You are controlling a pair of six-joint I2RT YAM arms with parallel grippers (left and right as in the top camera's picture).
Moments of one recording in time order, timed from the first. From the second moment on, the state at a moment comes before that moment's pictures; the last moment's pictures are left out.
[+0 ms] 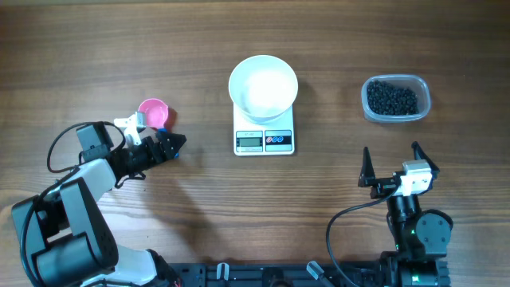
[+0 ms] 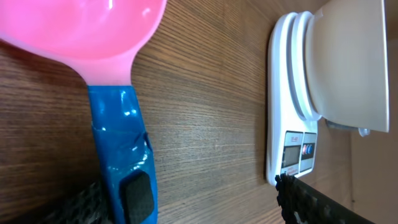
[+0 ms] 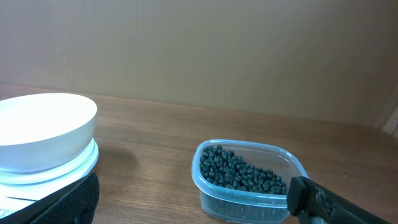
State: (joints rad) left arm 0.38 1.66 0.62 -0.13 0.86 -0.06; right arm -0.02 0.01 0.01 0.00 -0.10 -0.10
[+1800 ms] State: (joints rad) left arm 0.22 1.66 0.62 0.04 0.51 -0.37; right arm -0.02 0.01 0.01 0.00 -0.10 -0.10
